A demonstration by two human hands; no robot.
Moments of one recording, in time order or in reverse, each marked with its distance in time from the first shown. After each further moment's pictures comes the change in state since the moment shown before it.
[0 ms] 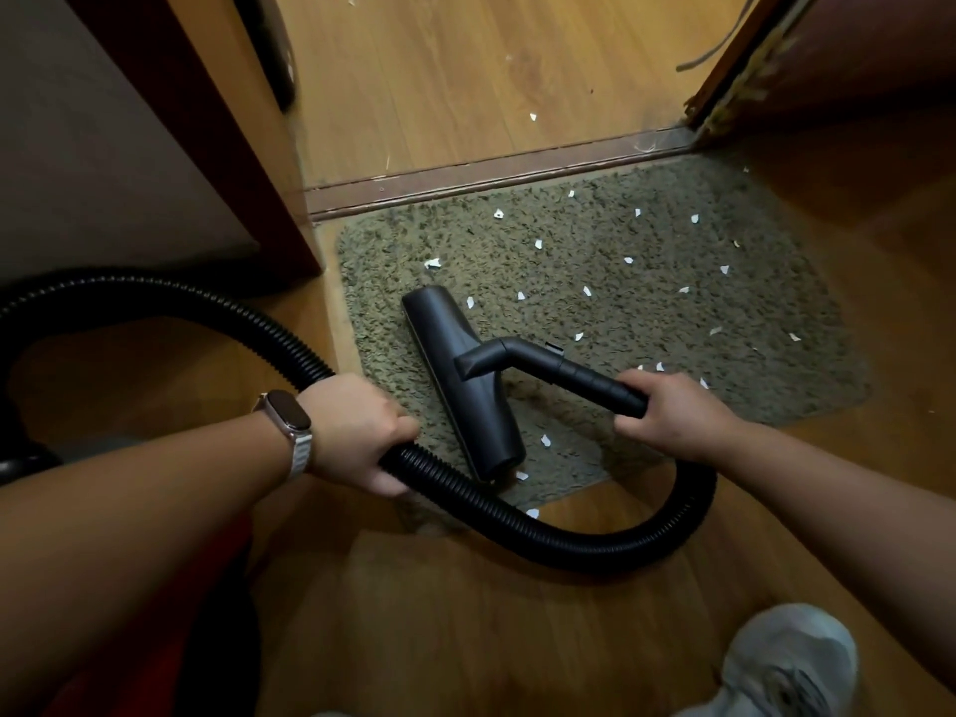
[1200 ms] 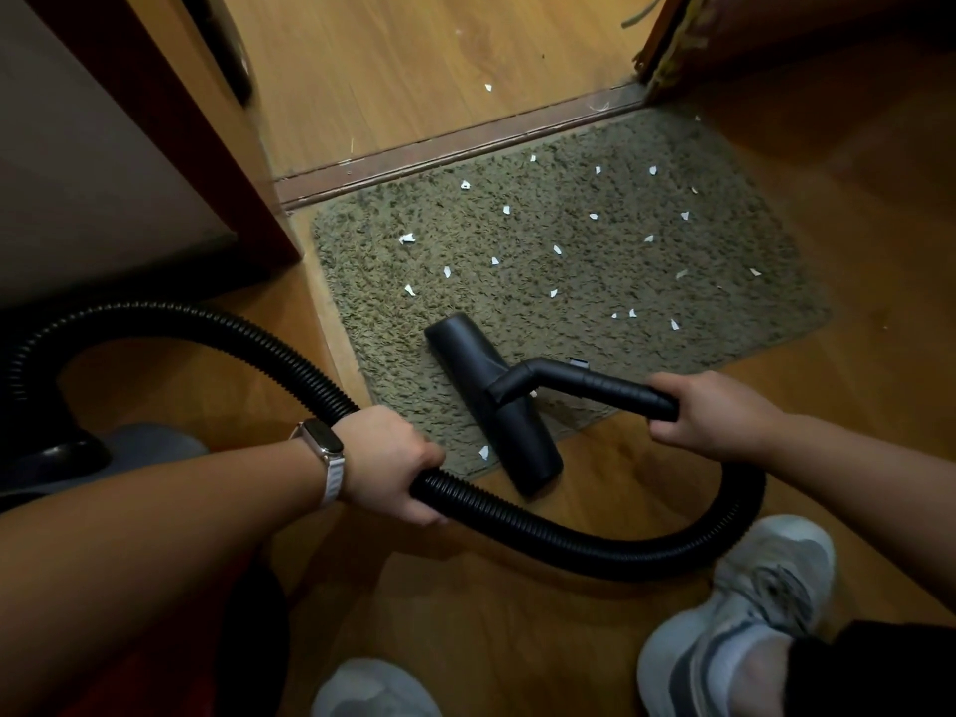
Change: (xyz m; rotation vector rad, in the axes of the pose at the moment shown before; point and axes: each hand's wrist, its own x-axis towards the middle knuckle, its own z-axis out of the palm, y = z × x) left_hand 0.004 0.070 -0.006 -0.054 -0.250 0.002; right_hand -0.083 0.030 0.006 -0.167 -0.055 0.017
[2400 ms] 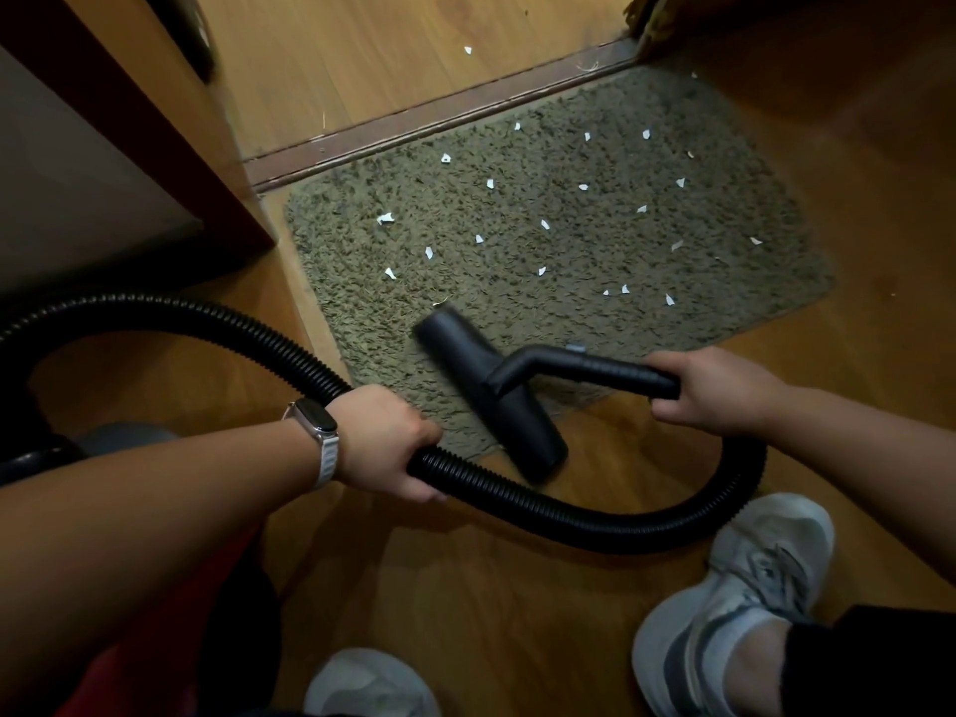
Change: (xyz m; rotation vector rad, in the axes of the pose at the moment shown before) left_hand 0.021 -0.006 0.001 0.002 -0.025 -0.017; right_hand 0.007 0.016 -0.002 0.018 -0.055 0.008
